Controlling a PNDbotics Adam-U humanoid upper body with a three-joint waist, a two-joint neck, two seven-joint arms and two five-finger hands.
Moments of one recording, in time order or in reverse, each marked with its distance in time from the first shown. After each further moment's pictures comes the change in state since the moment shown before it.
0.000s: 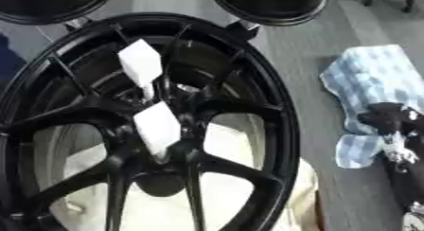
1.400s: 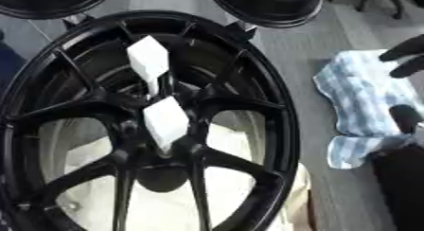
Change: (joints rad) left arm 0.024 0.020 -0.001 0.000 0.002 0.007 -0.002; right arm -0.105 -0.779 0.029 -0.006 0.234 -0.326 0.054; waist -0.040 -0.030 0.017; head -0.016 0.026
